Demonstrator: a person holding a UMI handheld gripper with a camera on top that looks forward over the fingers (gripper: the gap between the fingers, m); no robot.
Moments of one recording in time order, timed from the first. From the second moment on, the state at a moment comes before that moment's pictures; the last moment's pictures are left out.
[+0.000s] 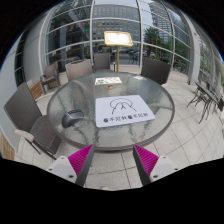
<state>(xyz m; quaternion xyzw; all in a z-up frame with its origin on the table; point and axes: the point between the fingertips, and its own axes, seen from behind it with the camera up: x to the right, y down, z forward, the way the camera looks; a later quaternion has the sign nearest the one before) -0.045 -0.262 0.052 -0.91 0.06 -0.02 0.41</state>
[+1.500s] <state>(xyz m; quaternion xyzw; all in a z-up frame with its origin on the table) -0.130 0.064 0.261 -0.86 -0.05 0.01 0.51</state>
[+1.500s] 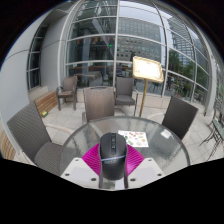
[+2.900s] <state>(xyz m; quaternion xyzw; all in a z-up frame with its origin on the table) 0.029 -0.004 0.110 -0.93 -0.04 -0.01 0.37</state>
